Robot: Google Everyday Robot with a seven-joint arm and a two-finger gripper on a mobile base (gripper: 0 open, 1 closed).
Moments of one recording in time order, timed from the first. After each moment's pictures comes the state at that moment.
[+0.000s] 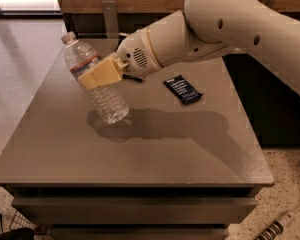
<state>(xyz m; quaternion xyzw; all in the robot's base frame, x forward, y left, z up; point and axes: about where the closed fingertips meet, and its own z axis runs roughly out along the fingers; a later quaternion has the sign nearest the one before) 0.525 0.105 0.944 -0.47 0.71 0.39 0.34</state>
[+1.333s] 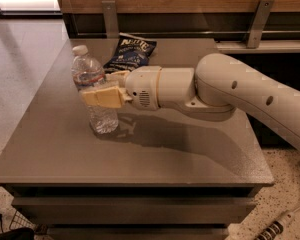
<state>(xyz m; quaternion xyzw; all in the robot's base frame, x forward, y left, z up) 0.519 0.109 0.920 -0.42 0.63 0.43 0.49</state>
